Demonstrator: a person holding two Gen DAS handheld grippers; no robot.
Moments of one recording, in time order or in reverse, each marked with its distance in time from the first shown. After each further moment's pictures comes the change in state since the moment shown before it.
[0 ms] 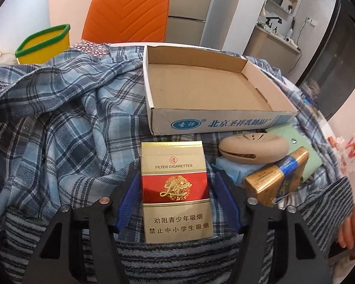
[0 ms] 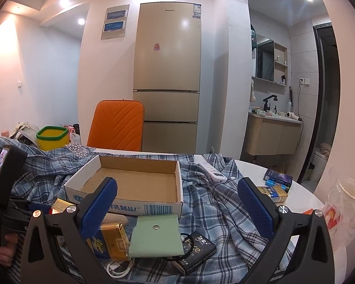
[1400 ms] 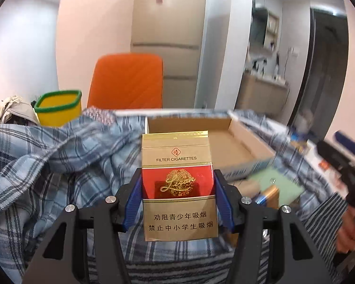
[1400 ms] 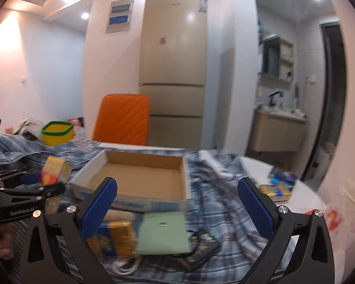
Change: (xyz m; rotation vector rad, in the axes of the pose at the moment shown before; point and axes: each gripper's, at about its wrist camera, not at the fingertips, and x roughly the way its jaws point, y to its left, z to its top) left arm -0.065 -0.012 -0.003 0.088 -0.404 0.030; right arm 0.006 0.007 0.008 -0.011 0.065 0.062
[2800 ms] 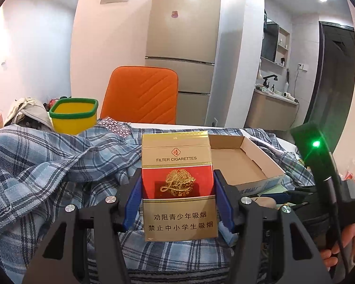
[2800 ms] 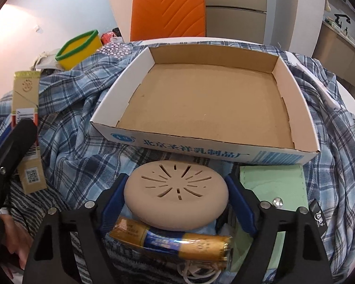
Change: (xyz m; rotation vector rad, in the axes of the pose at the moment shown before) left arm -0.009 0.012 0.002 -0.041 -0.073 0.059; right arm 0.147 0.076 -0.026 0.012 0.688 0.307
